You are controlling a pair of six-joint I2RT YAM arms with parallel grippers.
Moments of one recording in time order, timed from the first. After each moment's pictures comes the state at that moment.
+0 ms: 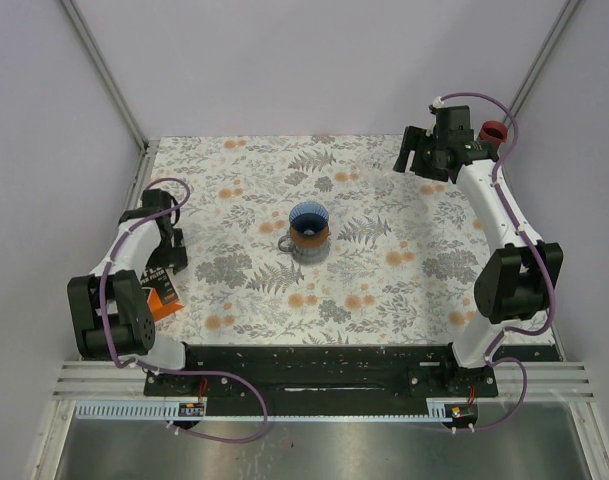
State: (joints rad) left arm 0.14 1.47 1.01 -0.85 -0.39 -0.10; right arm 0.12 1.73 1.67 -0.68 -0.09 0.31
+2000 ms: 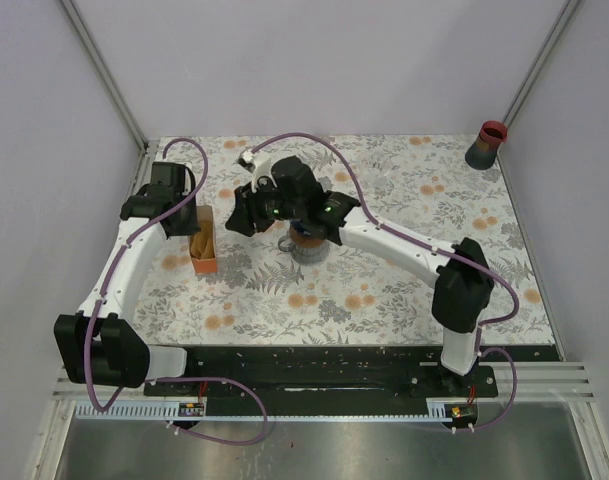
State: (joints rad) left arm -0.06 1.31 1.20 -0.85 -0.14 -0.11; right arm 0.91 1.83 1.67 -0.14 -0.33 0.33
